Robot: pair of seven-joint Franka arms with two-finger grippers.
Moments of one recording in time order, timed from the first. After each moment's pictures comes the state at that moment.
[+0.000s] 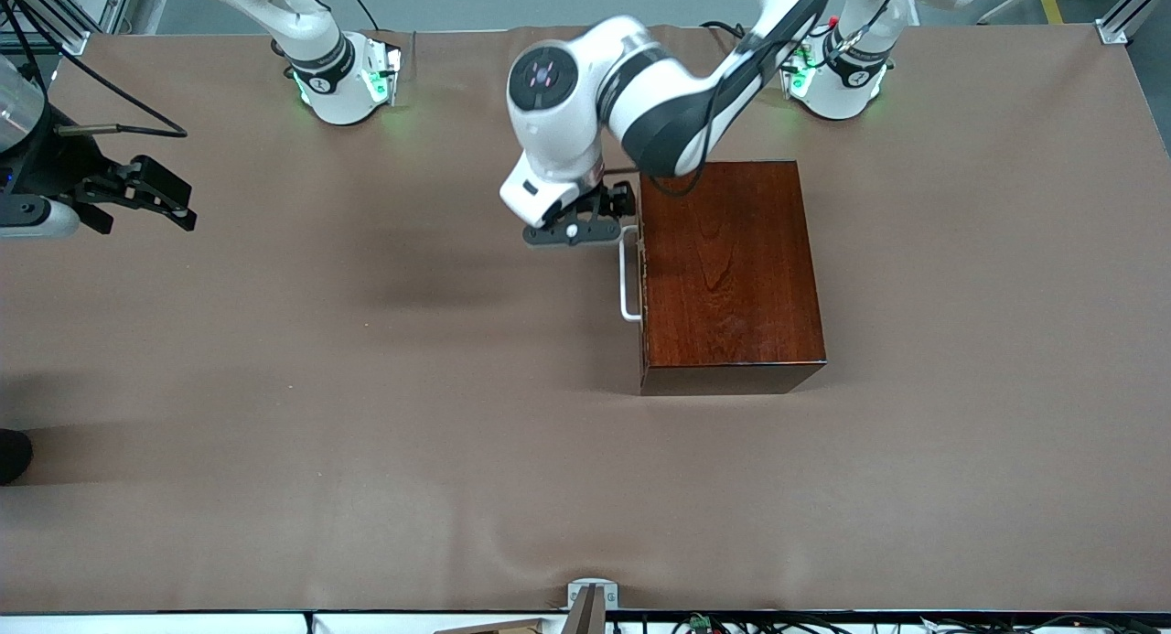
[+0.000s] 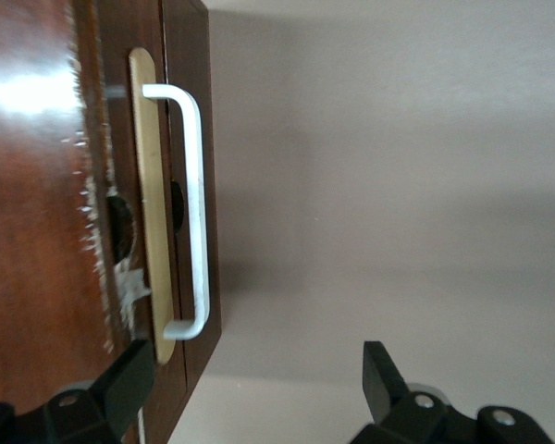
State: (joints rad) left arm -0.71 0.61 -0.24 -1.28 0.14 1.74 -0.96; right arm 0.08 0.01 0.02 -1.51 0.01 1.55 0.07
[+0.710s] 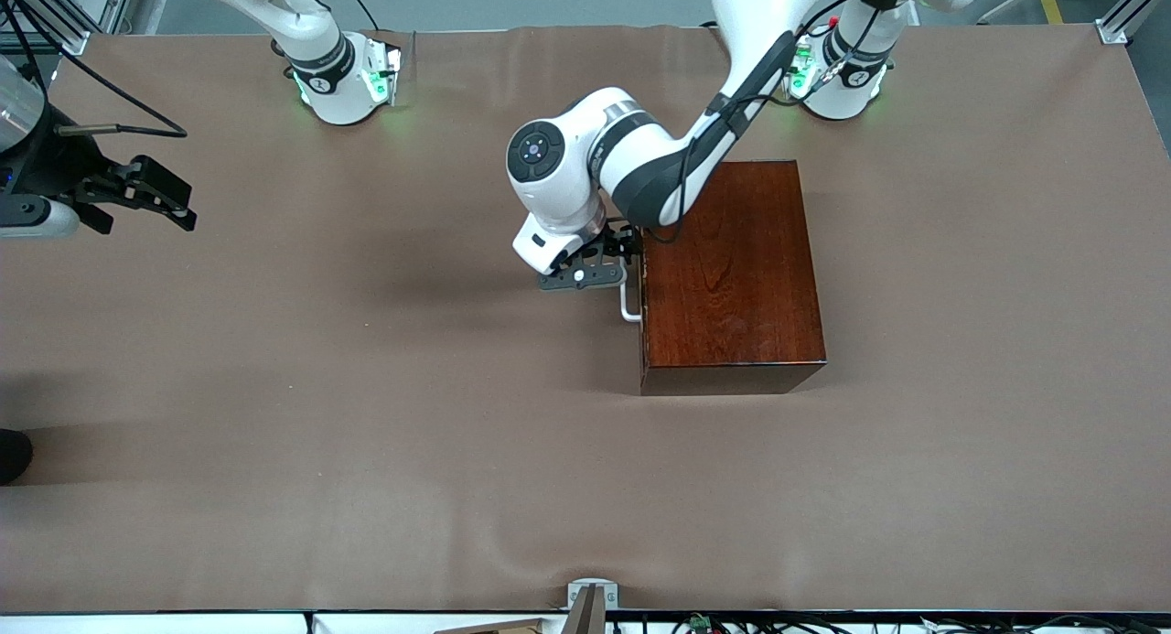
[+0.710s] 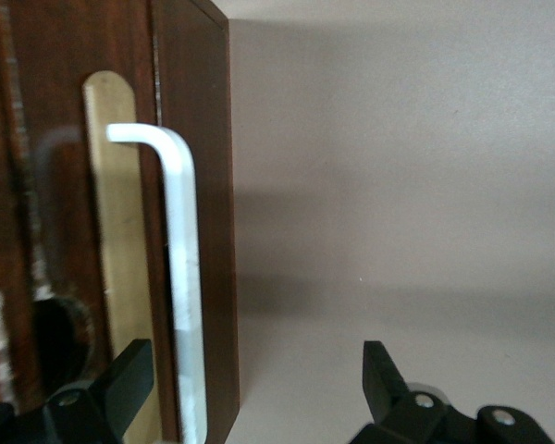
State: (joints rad) left arm -0.76 0.72 -0.16 -1.28 0.21 1.80 -0.96; right arm 0.08 0.01 0.02 -1.51 0.01 1.55 0.07
